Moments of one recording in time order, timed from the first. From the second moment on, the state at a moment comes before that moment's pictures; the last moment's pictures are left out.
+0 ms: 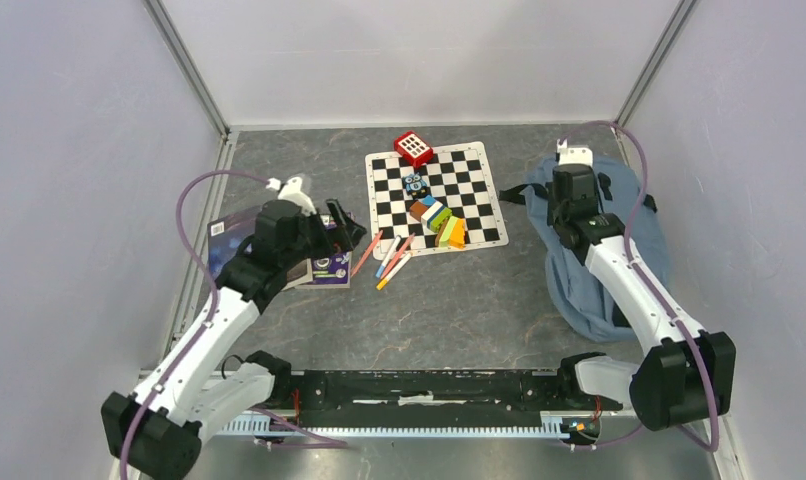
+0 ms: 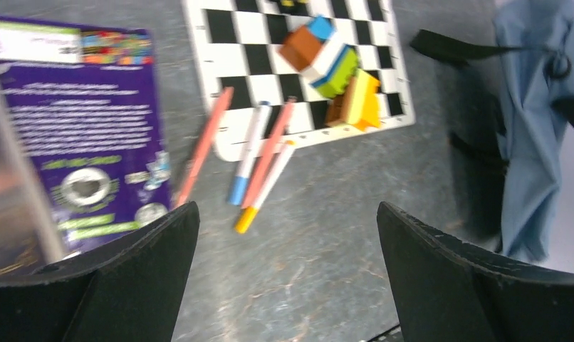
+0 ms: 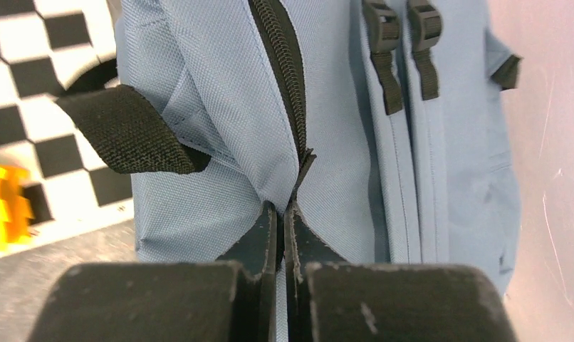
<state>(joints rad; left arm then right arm) -0.34 0.88 0.78 -0.41 0.09 -0.57 0.20 1.22 0.93 -0.41 0.44 0.07</state>
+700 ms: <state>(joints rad) -0.90 1.65 1.40 -0.12 0.18 -0.65 0.26 1.21 1.15 -0.33 0.32 0.34</state>
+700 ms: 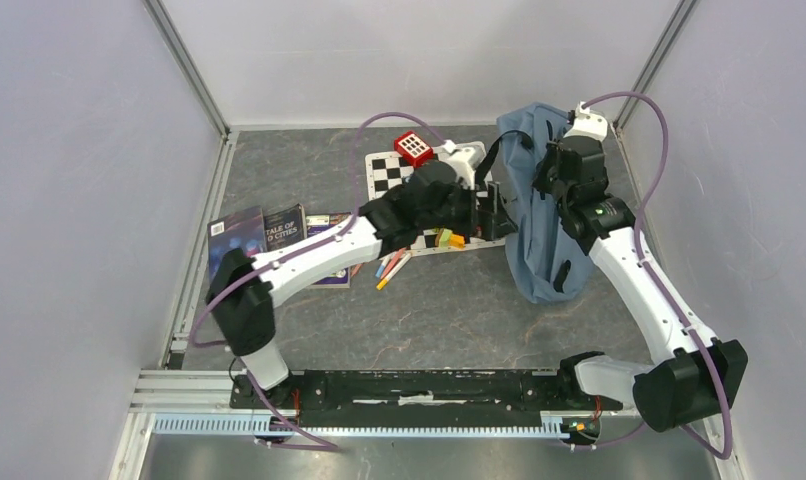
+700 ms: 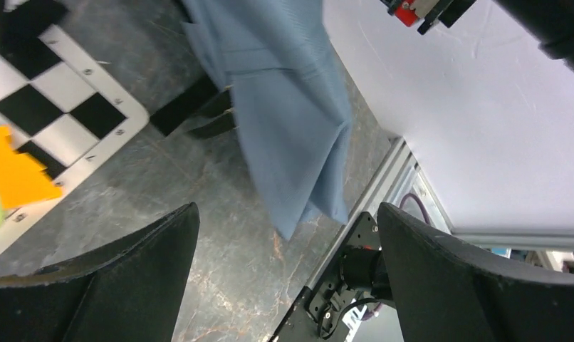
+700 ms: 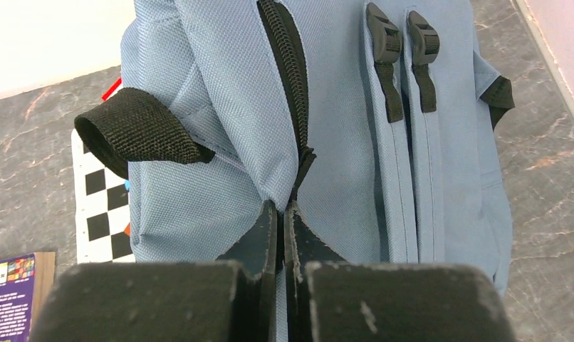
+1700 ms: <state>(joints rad) -0.96 1.96 1.76 -0.38 0.40 -0.56 0.32 1.21 1.15 -0.30 0.42 0.32</state>
